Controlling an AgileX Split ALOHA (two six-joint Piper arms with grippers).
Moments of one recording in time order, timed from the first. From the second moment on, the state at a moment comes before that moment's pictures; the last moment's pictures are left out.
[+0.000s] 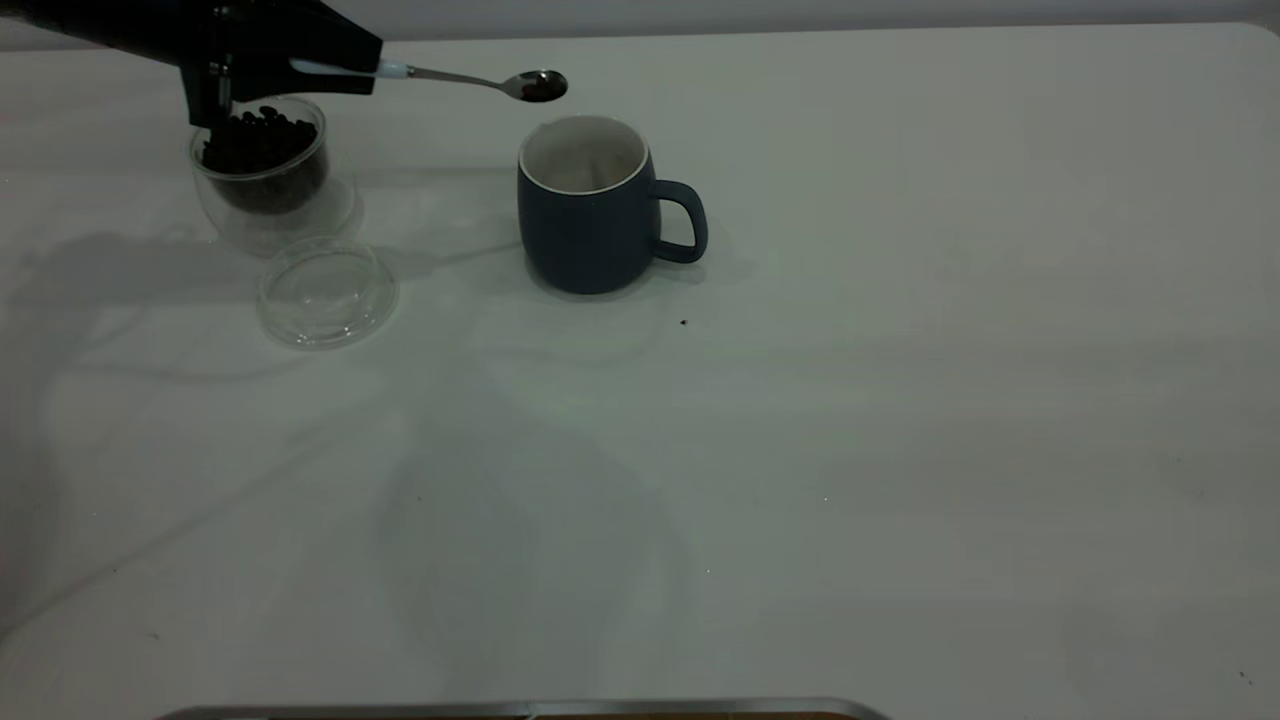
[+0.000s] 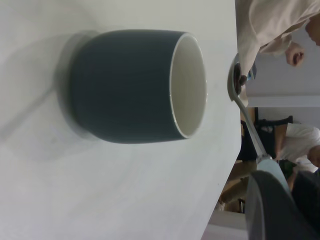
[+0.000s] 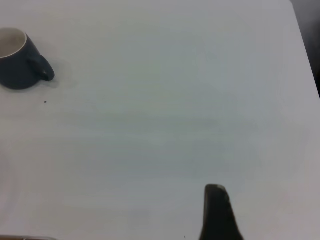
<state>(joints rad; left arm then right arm) 0.11 2.45 -1.59 -1.26 1.15 0.94 -0.03 -0.01 -0.47 0.09 1.12 -0.05</state>
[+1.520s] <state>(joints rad) 0.08 2.45 -1.59 -1.27 1.10 1.64 -0.03 -0.01 -0.47 0.09 1.12 -0.05</state>
